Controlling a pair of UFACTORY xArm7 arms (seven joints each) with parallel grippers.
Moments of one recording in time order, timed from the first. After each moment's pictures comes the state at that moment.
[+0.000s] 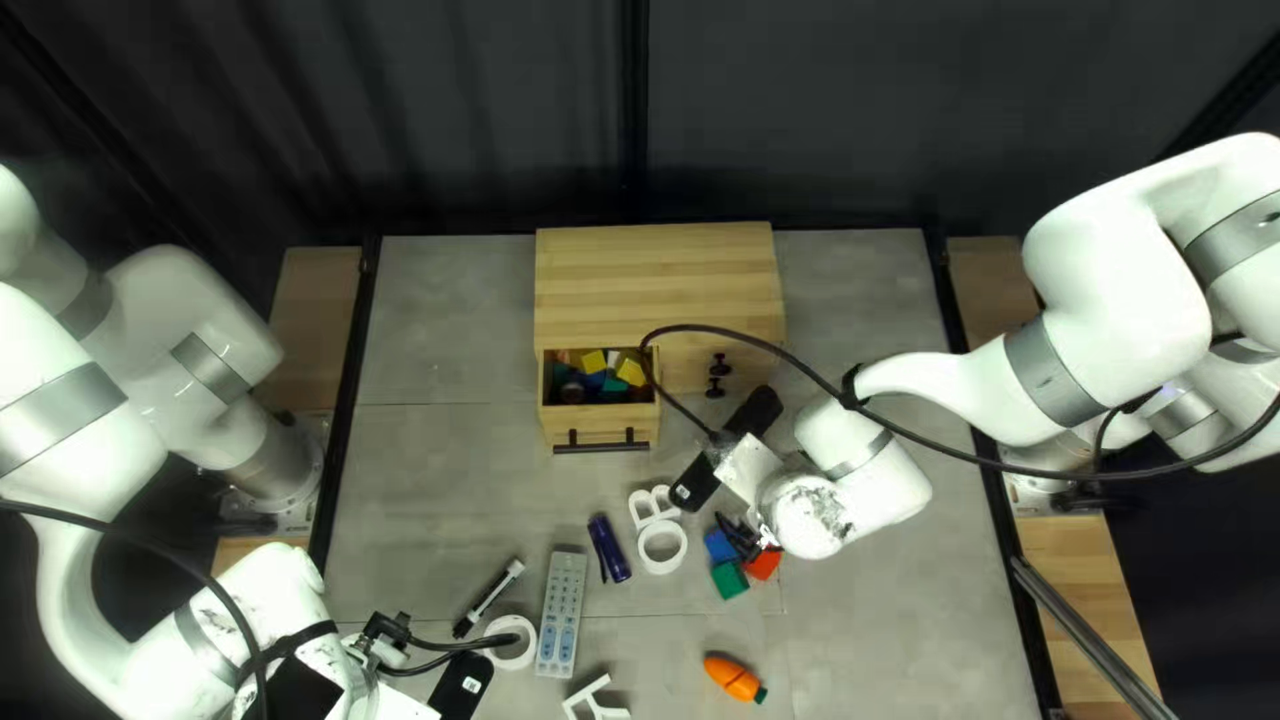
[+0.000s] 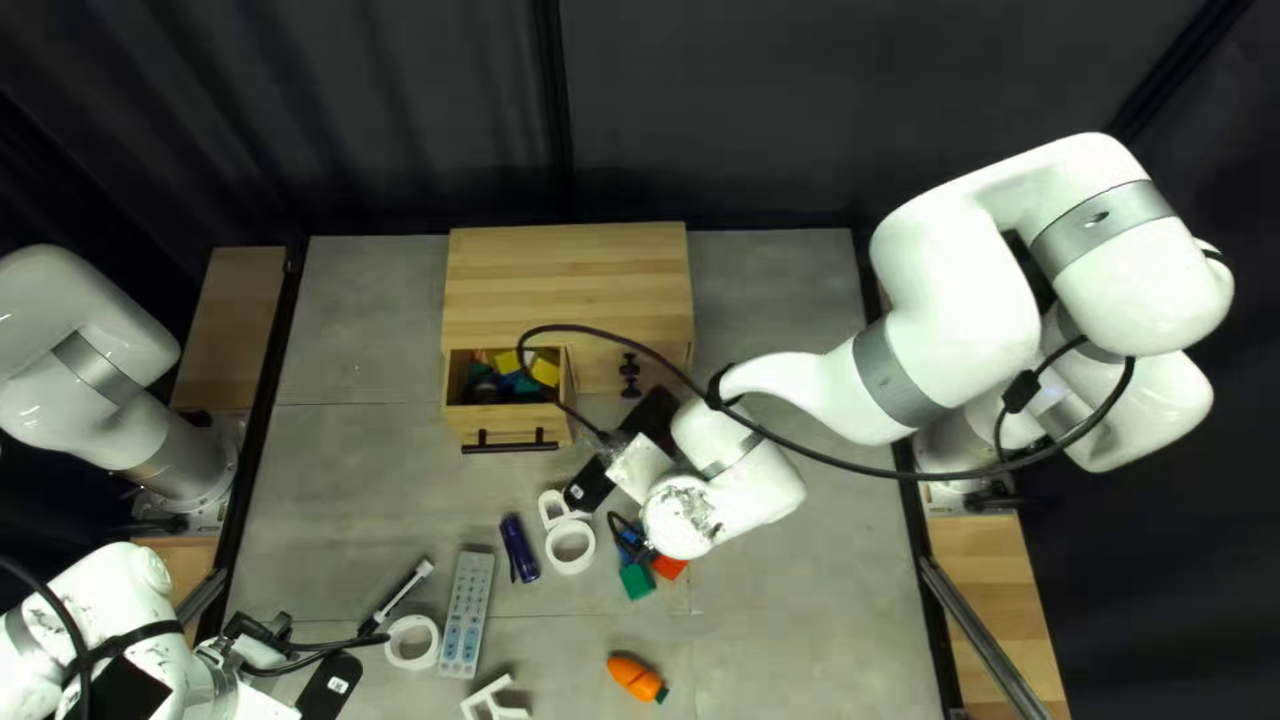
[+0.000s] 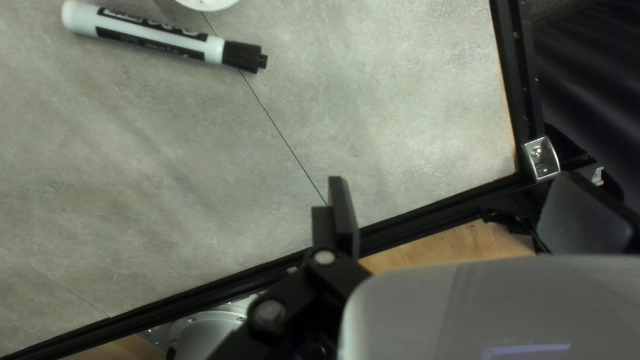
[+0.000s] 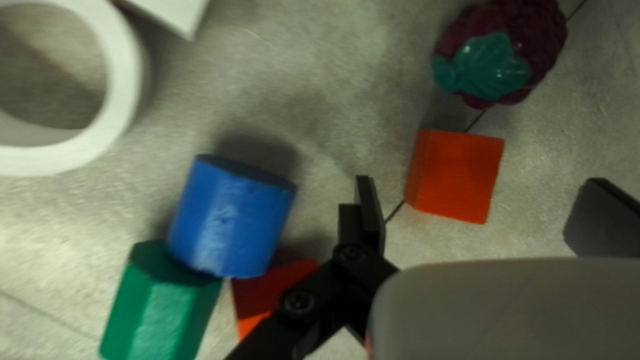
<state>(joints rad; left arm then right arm) -0.74 -0.14 -0.18 0.75 -0.13 1.01 -0.36 0.53 0.21 -0.27 0.79 -0.42 0.78 1.38</state>
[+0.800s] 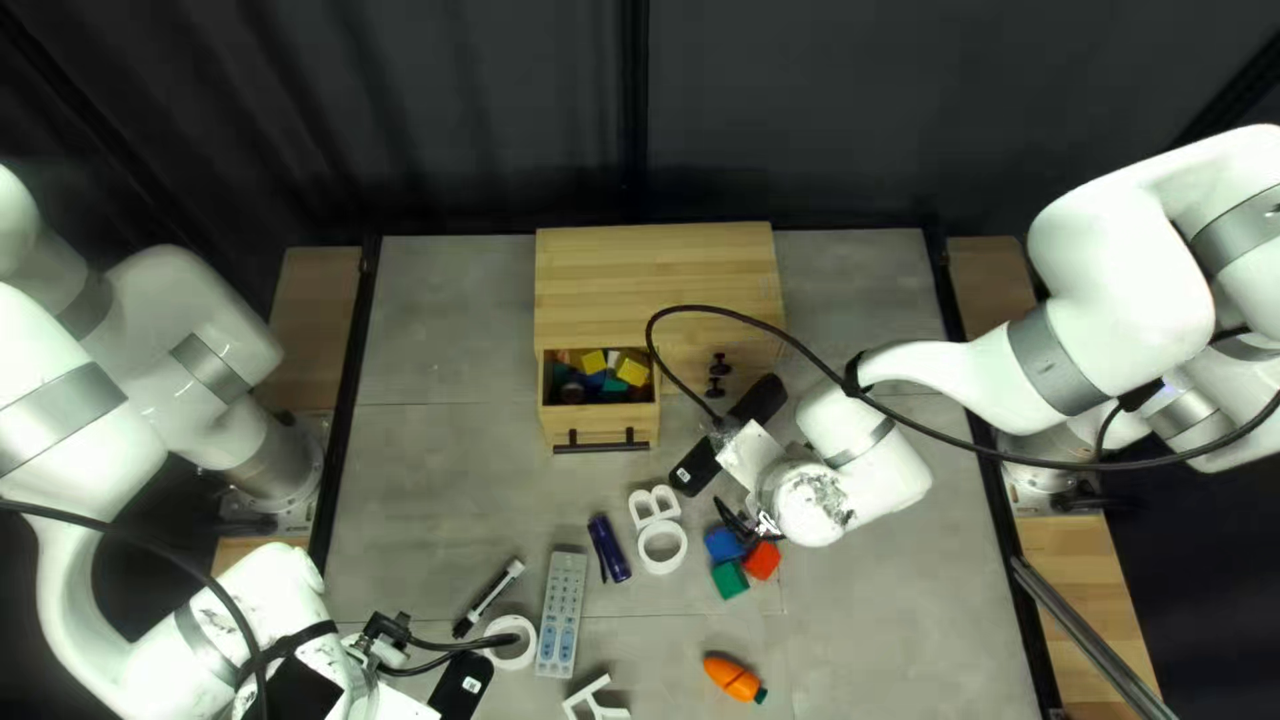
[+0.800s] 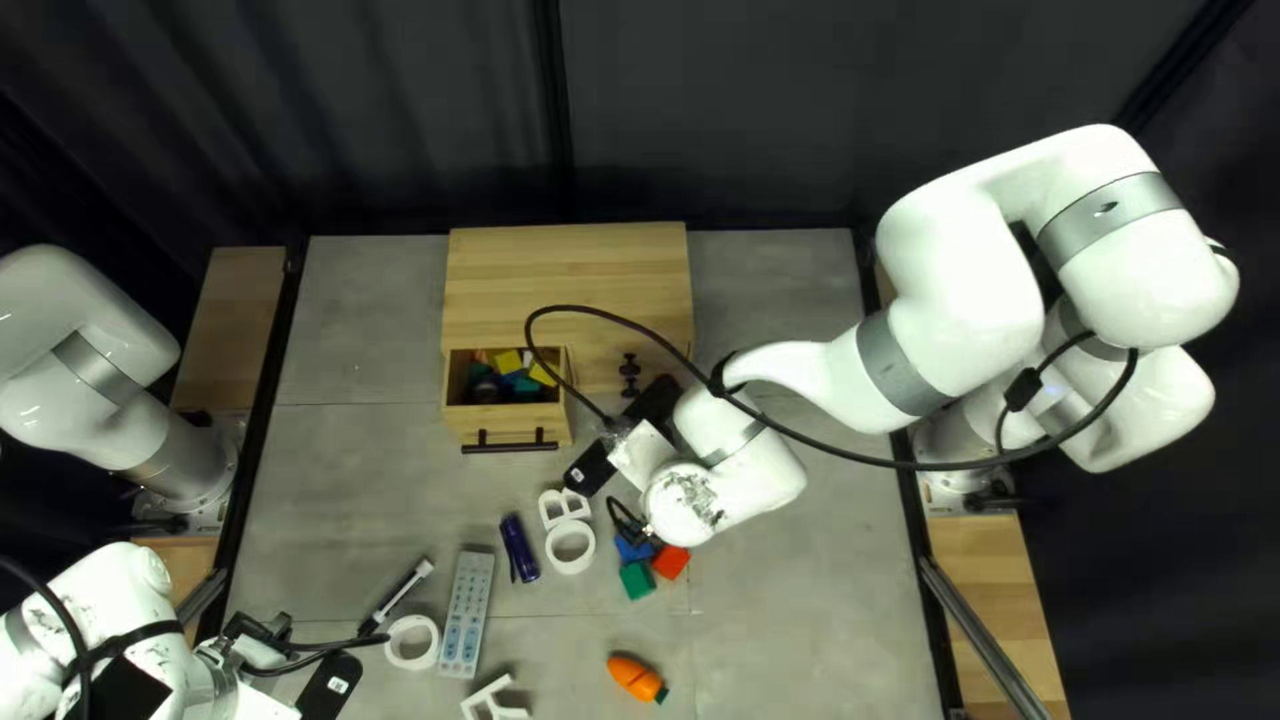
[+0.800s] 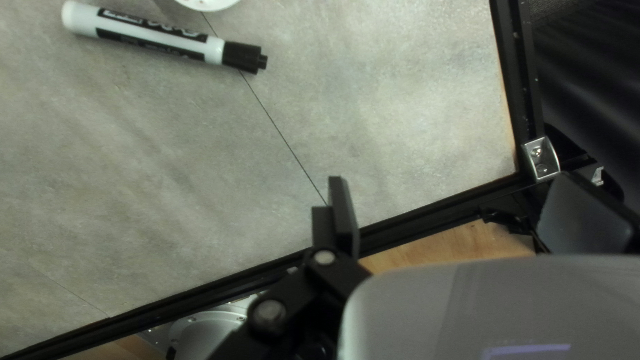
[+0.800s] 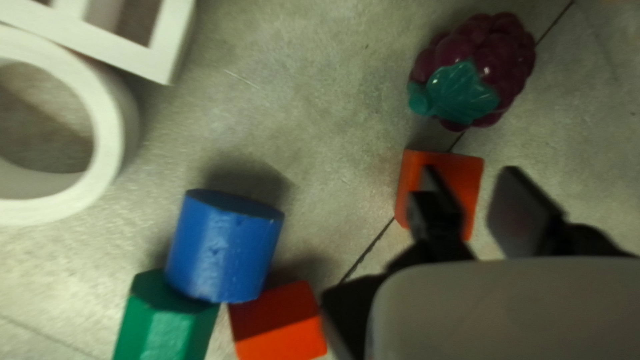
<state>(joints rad) -0.74 -0.14 -0.18 0.75 -0.13 1.01 -0.36 0.56 0.19 -0.26 0.86 -0.45 0.89 1.41</state>
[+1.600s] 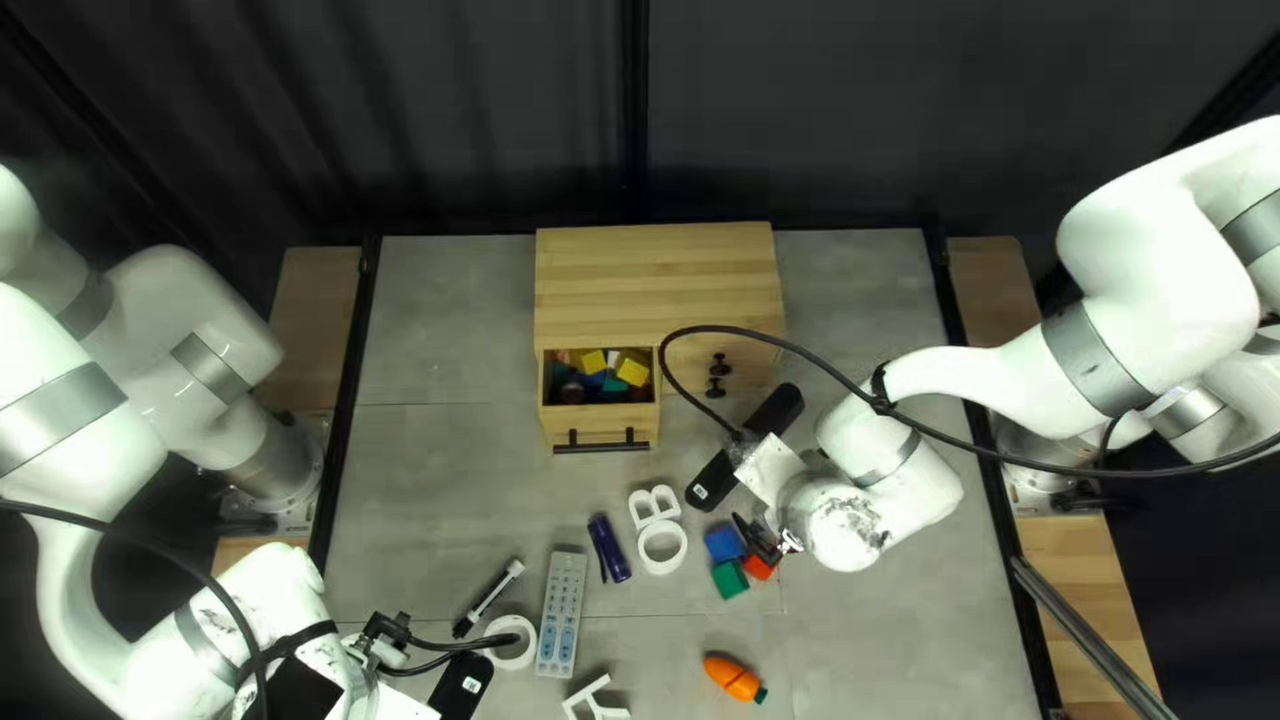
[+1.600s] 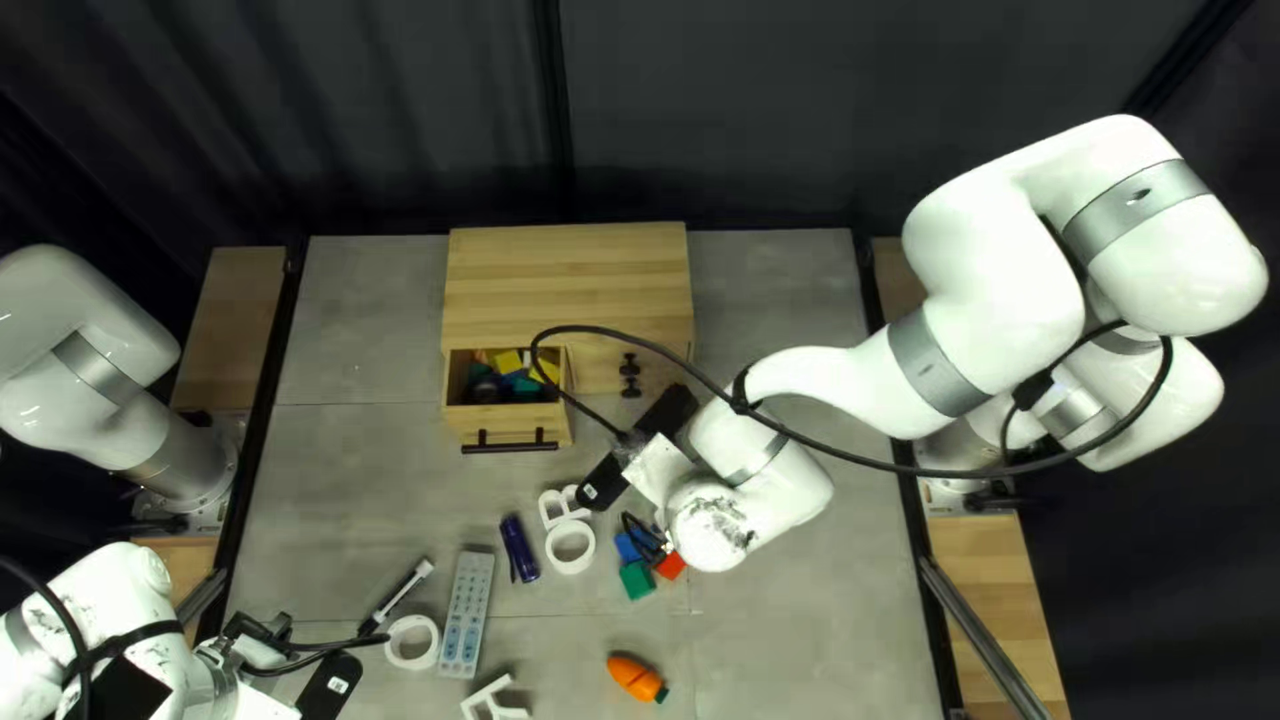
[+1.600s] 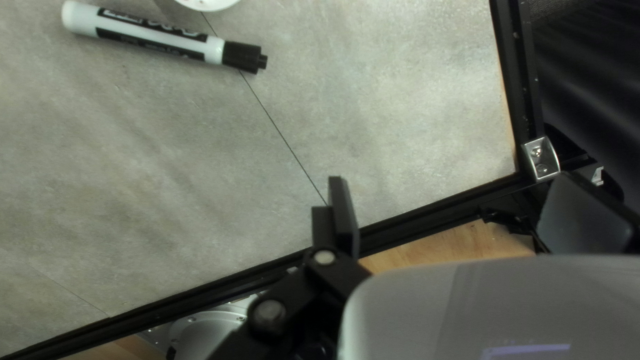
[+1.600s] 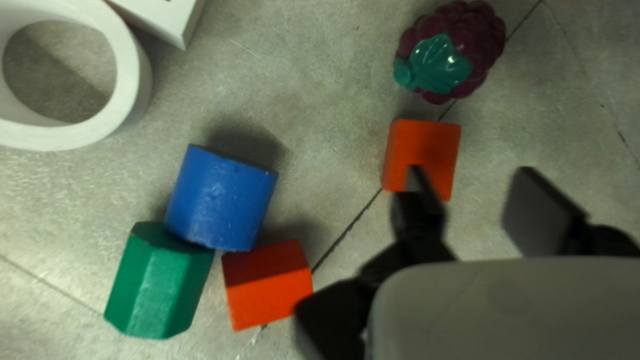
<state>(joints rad) -0.74 -0.14 -0.18 0.75 -0.13 1.01 -0.36 0.59 0.14 -0.26 0.77 -0.54 0.83 1.50</state>
